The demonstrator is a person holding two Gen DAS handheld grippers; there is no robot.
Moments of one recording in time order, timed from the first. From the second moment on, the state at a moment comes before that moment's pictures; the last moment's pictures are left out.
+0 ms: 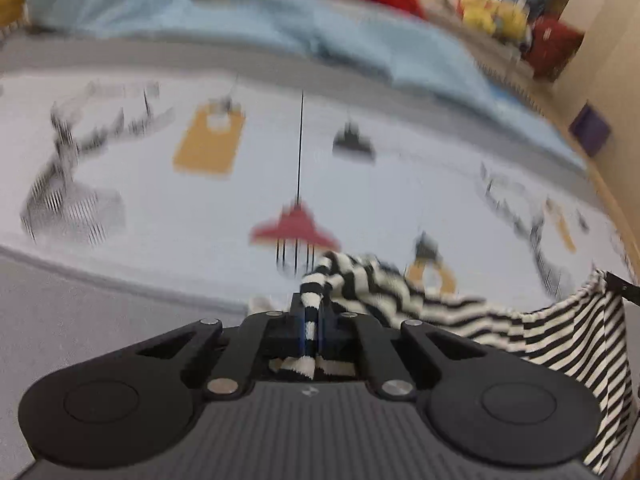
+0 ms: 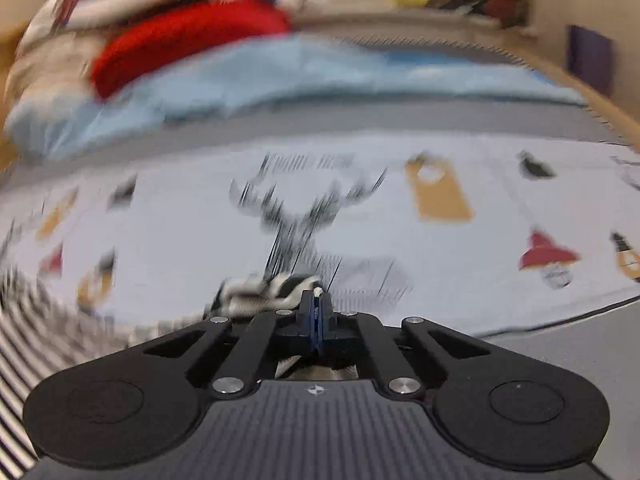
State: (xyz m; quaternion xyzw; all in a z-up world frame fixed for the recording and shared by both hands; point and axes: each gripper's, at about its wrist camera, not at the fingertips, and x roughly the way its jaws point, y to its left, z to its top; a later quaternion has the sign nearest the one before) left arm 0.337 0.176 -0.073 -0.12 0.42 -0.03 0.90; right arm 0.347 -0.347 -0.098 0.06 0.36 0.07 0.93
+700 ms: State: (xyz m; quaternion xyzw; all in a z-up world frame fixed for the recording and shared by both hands) left arm 0.273 0.215 -0.040 -0.17 0.49 -0.02 0.85; right arm 0.306 -0.386 -0.072 0.10 0.40 0.02 0.91
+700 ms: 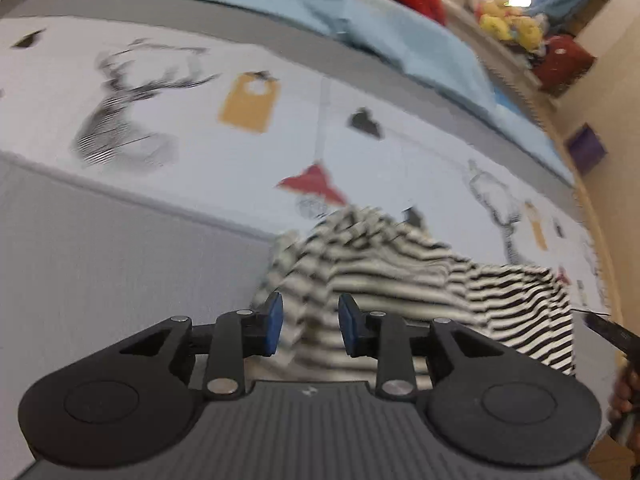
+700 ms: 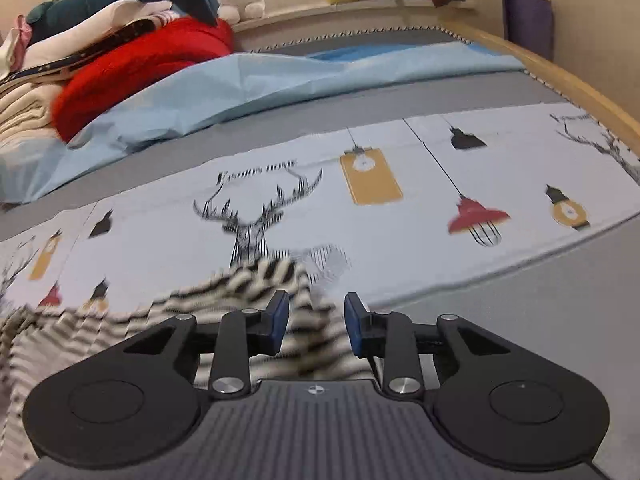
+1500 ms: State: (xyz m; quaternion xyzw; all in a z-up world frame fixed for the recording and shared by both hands) left arm 0.208 0.221 -0.098 -0.22 0.59 -0.01 0.78; right arm 0.193 -0.421 -0.121 0.16 0.53 0.01 0.83
